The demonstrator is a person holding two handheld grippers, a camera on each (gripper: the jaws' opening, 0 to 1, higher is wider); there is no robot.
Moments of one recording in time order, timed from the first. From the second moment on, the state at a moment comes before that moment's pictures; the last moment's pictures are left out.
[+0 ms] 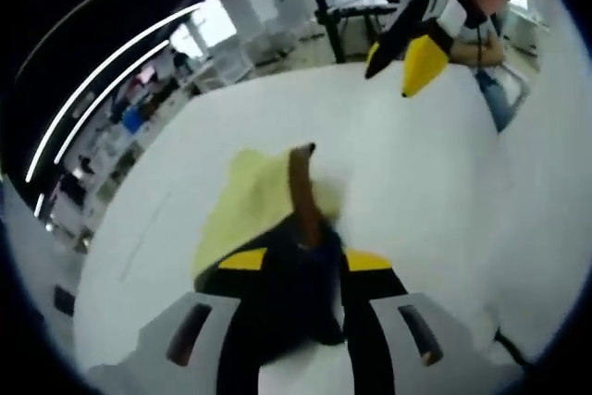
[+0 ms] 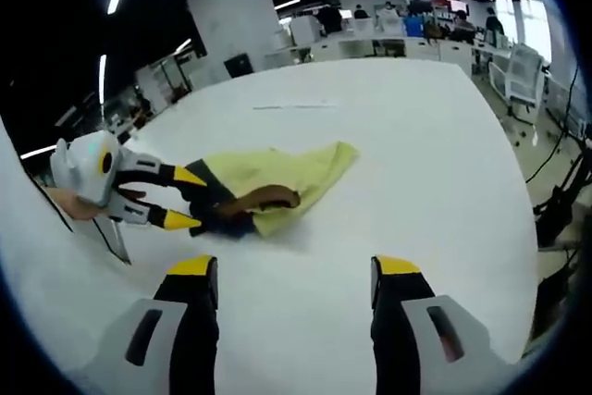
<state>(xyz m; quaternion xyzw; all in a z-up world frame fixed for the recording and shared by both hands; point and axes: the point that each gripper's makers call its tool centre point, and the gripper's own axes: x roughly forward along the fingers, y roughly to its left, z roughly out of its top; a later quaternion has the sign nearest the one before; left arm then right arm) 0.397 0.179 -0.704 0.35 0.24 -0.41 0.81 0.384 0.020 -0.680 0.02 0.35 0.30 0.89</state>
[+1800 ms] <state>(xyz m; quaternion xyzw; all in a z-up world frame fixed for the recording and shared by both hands) 0.413 0.184 -0.723 0.26 0.28 -0.39 0.84 0.382 0.018 -0.685 0.02 0.36 0.30 0.89</state>
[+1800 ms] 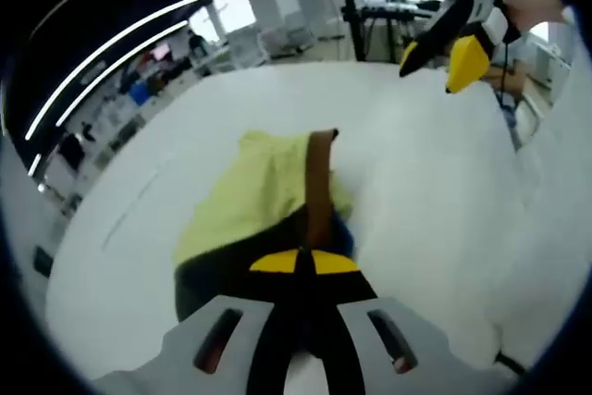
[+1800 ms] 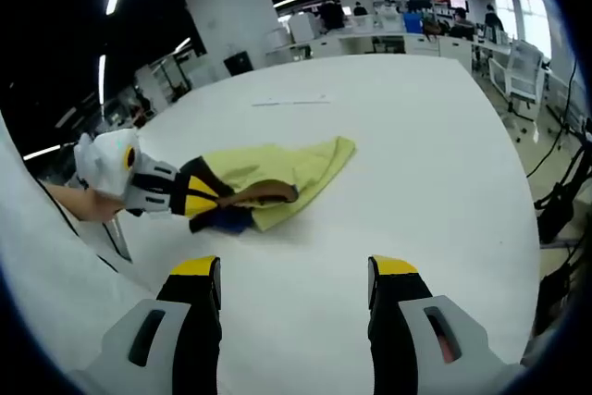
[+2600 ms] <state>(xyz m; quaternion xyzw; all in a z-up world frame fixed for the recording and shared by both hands) 0.407 0.212 -0.667 0.19 0.26 -0.35 0.88 0.388 0.052 -0.689 -0.03 0.33 0.33 0.88</state>
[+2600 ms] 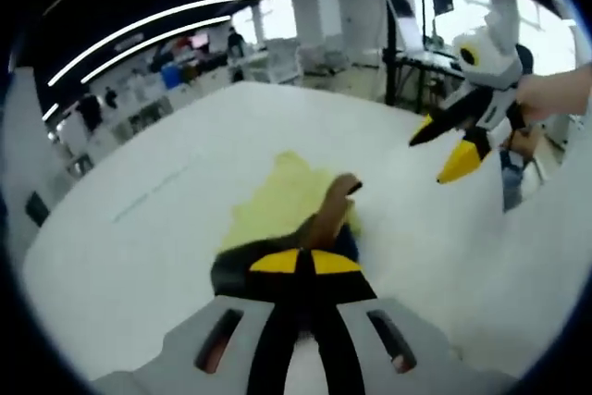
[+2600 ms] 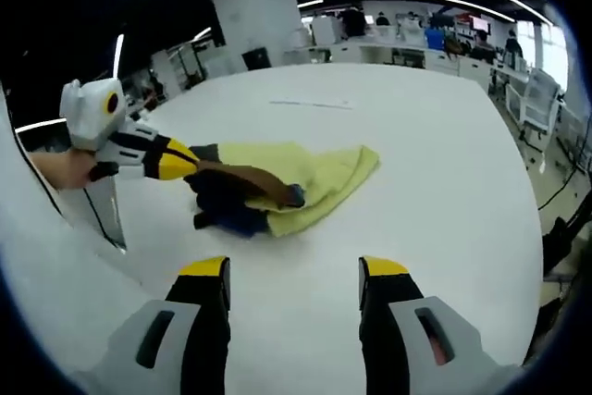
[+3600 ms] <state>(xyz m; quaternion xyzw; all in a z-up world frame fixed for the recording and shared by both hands) 0.411 0.233 -0.628 0.17 0.24 -0.32 0.90 0.412 0.119 -0.700 -0.13 0.30 0.38 0.86</state>
